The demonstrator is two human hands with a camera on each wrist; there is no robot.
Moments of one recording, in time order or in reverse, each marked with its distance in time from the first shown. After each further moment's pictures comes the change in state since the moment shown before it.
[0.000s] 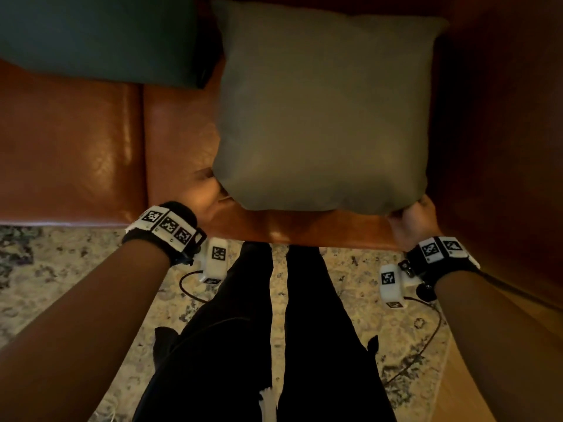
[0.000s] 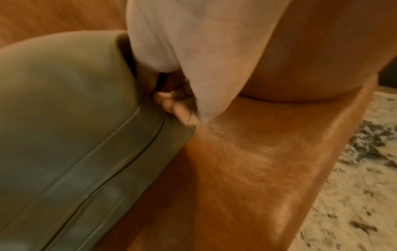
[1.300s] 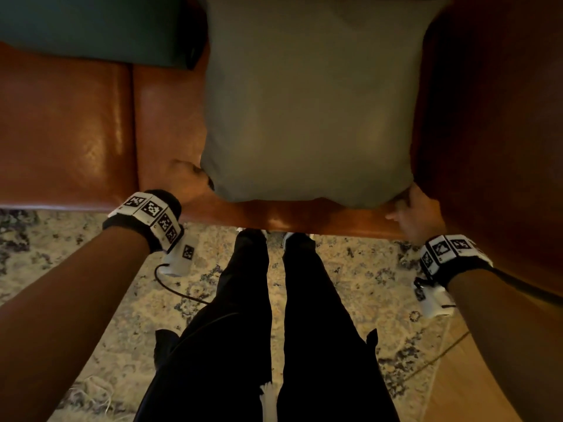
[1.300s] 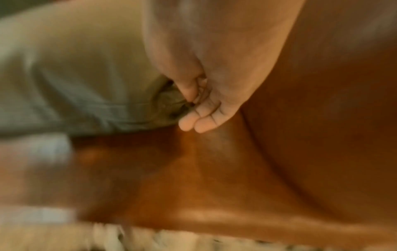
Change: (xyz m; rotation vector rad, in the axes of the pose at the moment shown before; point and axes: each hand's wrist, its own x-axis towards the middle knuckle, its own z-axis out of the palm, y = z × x) left_hand 0.002 -0.019 -0.023 0.904 0.227 0.067; right_hand 0.016 0.002 -0.062 -1.119 -0.100 -0.165
